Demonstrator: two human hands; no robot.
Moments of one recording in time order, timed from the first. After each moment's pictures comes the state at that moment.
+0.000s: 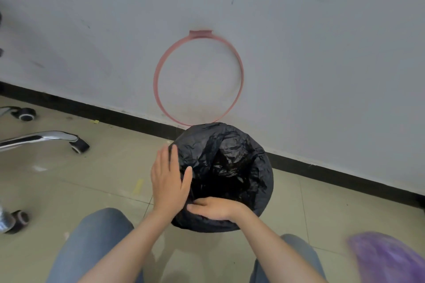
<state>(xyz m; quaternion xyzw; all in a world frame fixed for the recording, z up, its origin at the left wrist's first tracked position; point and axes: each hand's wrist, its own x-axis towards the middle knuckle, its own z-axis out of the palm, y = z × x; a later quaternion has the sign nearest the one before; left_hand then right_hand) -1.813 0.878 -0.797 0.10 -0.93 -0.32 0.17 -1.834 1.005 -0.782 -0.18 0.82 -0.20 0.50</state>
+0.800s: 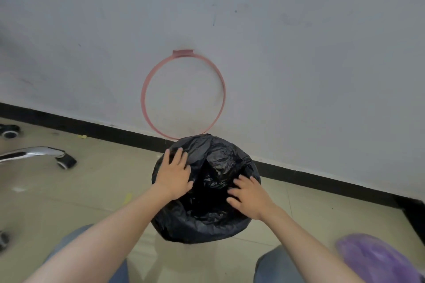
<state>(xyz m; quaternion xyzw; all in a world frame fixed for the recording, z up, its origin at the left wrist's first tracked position) -1.858 0.883 -0.768 -0.12 -0.98 0.12 -0.12 -1.848 1.107 -0.768 -0.20 0.96 0.05 0.20</state>
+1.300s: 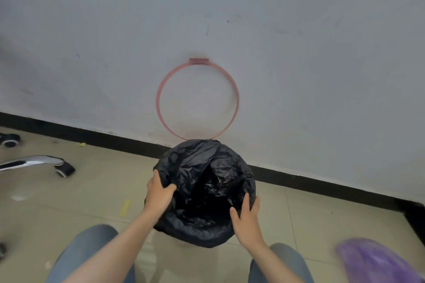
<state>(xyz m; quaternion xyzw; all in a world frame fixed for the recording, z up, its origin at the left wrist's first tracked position) -1.833 0.872 -0.783 0.24 -0.77 -0.59 -0.07 -1.800 1.089 -0.793 0.10 0.90 -0.40 0.15</state>
